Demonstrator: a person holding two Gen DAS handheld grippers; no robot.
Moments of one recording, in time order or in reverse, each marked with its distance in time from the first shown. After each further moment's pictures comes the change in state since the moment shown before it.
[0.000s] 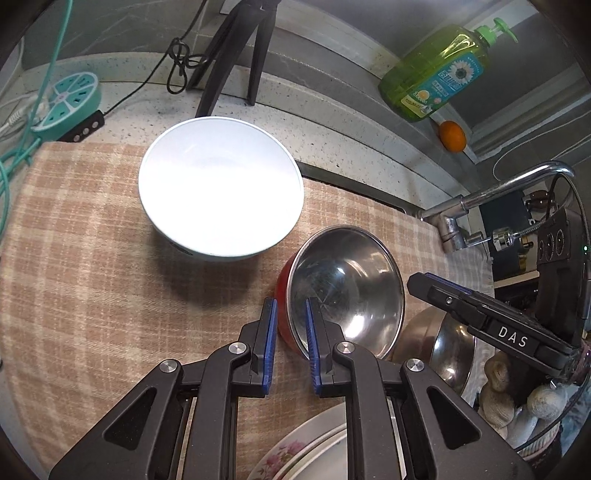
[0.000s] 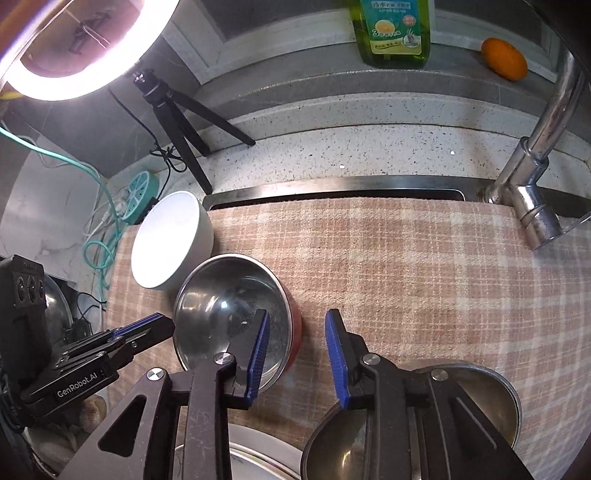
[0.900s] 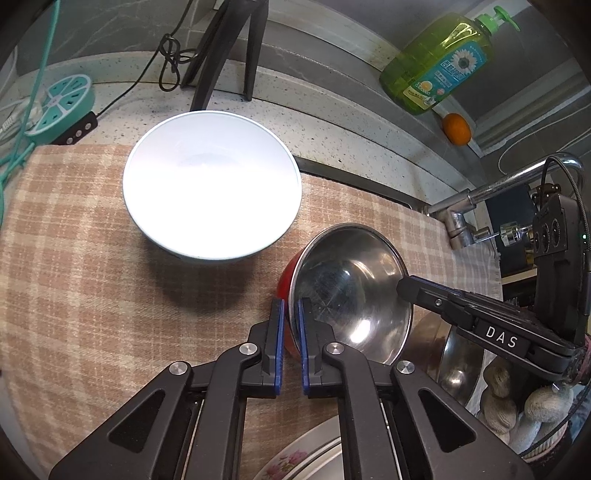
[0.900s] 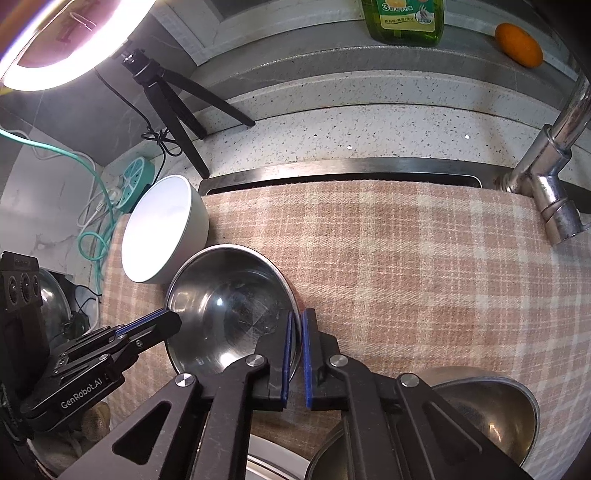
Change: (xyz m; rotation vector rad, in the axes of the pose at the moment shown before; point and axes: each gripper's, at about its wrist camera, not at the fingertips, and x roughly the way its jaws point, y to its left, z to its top) left arm 0.013 -0.006 0.001 0.020 0.008 0.020; right arm 0.019 0.003 0.000 -0.001 0.055 0.012
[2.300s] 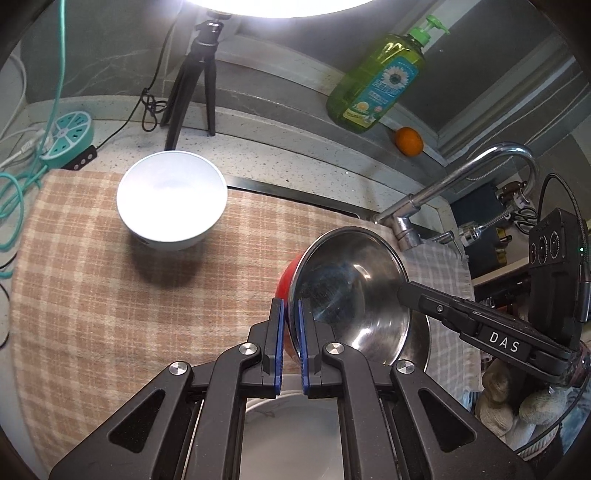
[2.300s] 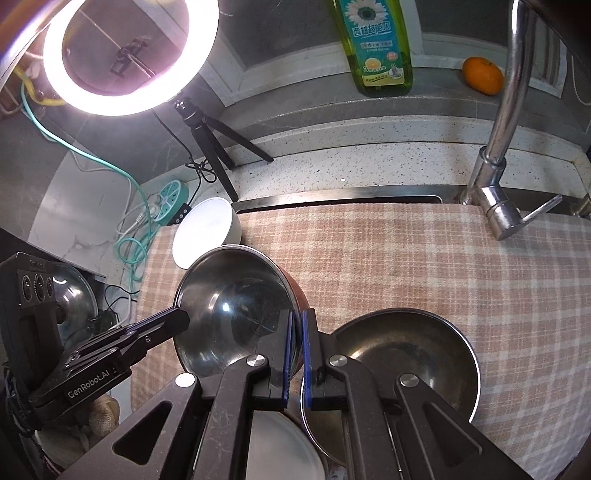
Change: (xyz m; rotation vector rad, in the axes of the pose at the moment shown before) left arm -0.056 -0.055 -0.027 0.045 -0.106 -0.035; right arm -0.094 -0.017 -0.036 -0.011 -0.122 0.057
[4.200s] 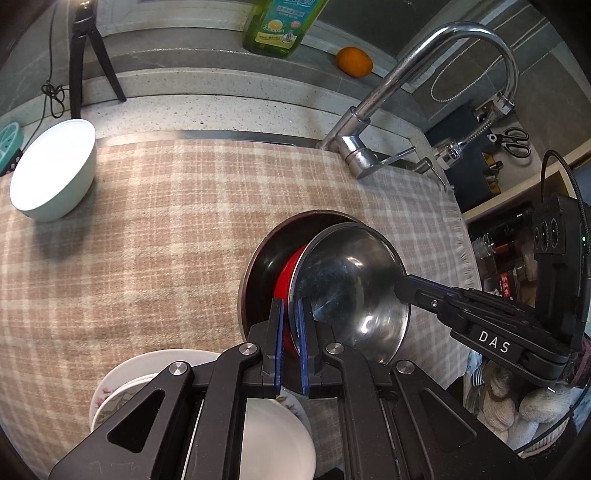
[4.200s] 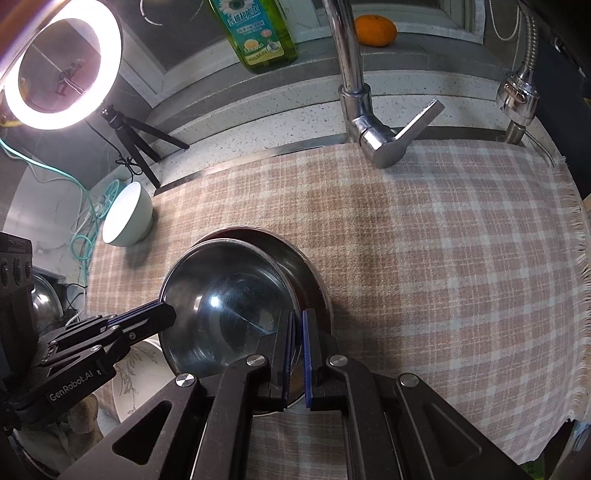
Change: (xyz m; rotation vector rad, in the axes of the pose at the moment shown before) left arm 0.065 -0.088 -0.042 0.151 0.152 -0.017; right arm -0.024 -0.095 -0.056 0.110 0.030 -0.131
